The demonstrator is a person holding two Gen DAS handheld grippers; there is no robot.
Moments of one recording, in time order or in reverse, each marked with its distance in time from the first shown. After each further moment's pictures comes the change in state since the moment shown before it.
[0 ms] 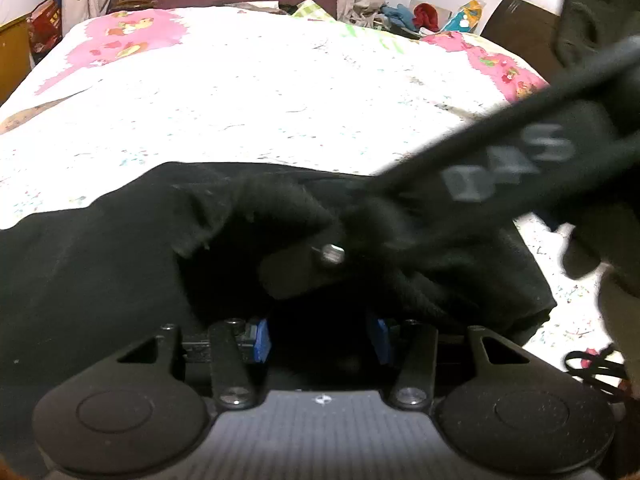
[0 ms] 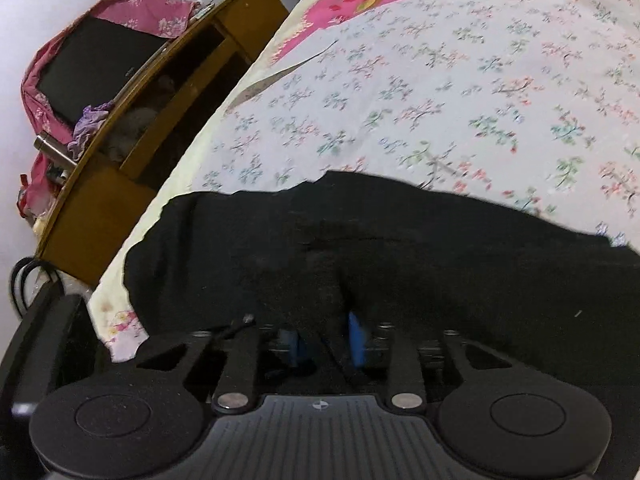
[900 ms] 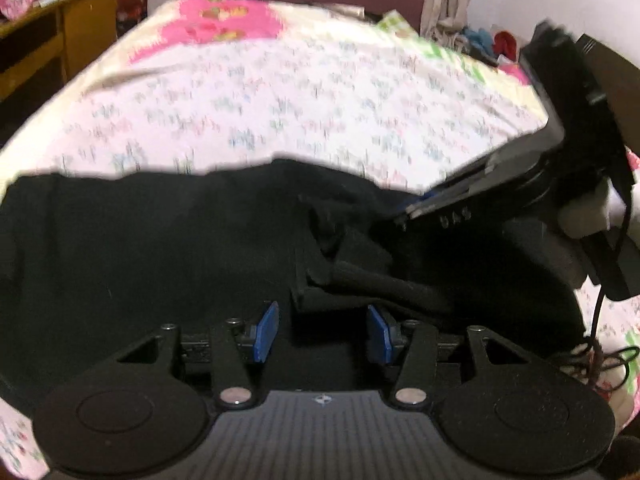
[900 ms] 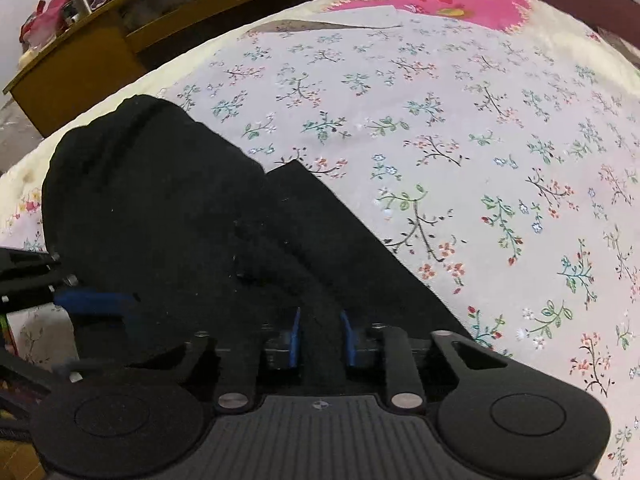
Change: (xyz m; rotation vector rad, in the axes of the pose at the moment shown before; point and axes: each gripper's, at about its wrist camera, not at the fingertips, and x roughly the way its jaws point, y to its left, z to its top) left arm -0.032 0.020 -0.004 -0.172 -0.046 0.168; right arm 0.066 -0.008 0.047 -0.491 0.137 -0.174
